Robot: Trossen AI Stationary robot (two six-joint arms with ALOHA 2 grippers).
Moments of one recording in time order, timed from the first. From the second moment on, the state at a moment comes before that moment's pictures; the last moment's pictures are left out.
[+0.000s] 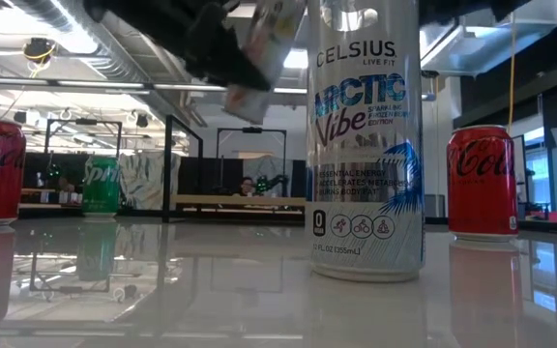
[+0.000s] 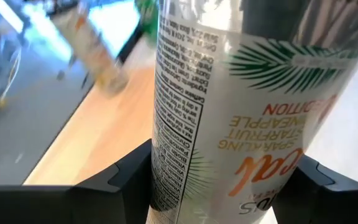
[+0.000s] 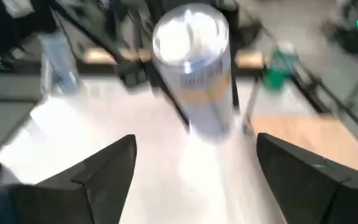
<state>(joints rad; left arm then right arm) -0.08 1.38 0.86 -0.01 -0.44 0.03 0.01 1.14 0.80 0.04 -0.03 -0.03</state>
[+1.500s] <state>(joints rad) -0.07 1.49 1.11 -0.69 -0.31 -0.21 0.01 1.67 1.13 0.14 0.01 -0.02</state>
